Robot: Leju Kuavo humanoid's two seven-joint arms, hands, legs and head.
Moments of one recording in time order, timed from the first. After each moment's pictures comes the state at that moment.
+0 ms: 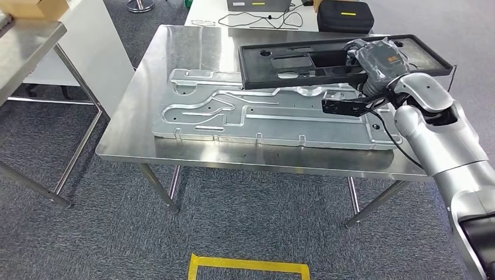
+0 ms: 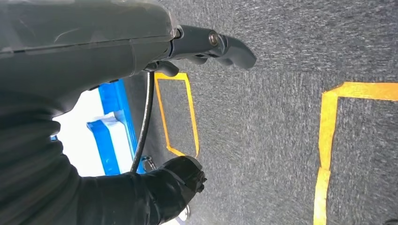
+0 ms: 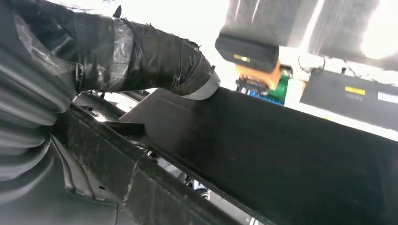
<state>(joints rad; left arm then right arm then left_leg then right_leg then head) 0.10 -0.15 1.29 -1.09 -1.50 -0.89 -0.01 -1.02 -0.50 0.75 -1.02 0.95 -0.01 -0.29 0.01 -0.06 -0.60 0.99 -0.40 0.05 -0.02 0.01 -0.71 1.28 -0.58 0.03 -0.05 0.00</state>
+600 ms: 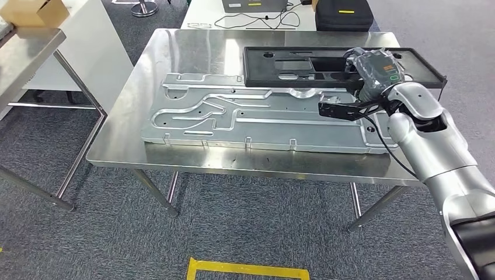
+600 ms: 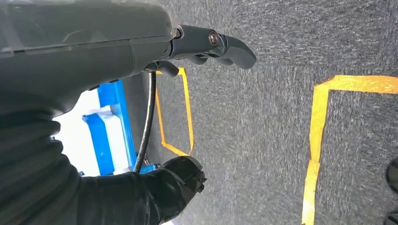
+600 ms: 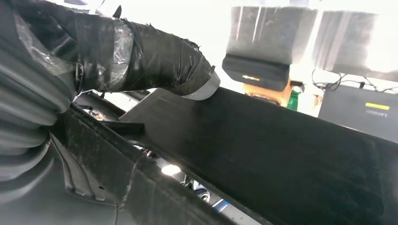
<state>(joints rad) 0.09 -0.16 1.29 -1.12 -1.50 -0.89 -0.01 -0.99 -0.45 0.75 -0.99 0.96 -0.04 -0.25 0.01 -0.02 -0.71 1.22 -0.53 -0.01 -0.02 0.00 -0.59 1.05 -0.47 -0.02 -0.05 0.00</state>
